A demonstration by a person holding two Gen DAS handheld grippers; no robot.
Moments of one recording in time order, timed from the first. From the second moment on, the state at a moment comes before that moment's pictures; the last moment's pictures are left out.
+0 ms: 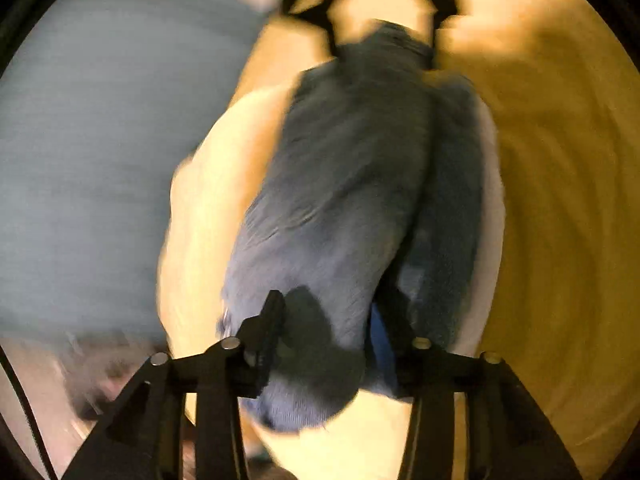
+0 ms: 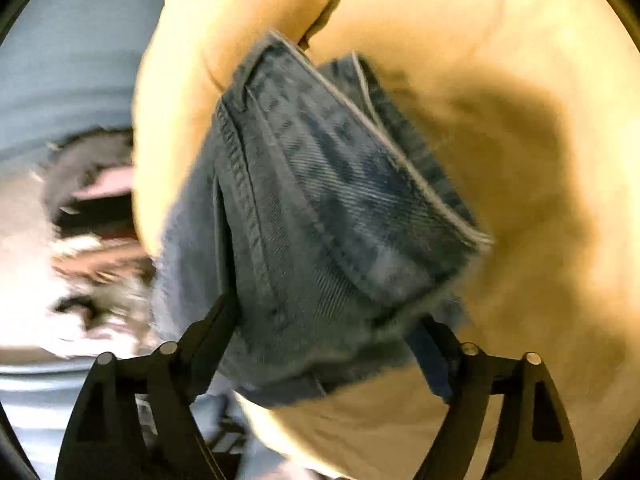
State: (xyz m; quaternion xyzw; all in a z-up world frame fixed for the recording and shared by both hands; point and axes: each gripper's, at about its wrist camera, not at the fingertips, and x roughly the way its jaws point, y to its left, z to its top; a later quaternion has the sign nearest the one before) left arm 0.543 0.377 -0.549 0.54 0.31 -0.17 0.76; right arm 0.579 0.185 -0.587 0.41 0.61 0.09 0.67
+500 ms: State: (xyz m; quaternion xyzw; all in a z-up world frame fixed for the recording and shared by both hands) left arm 0.499 0.398 -0.318 0.03 0.48 -0.01 0.88; right arm 0.477 0.230 -0.281 -0.01 0.50 -0.02 0.86
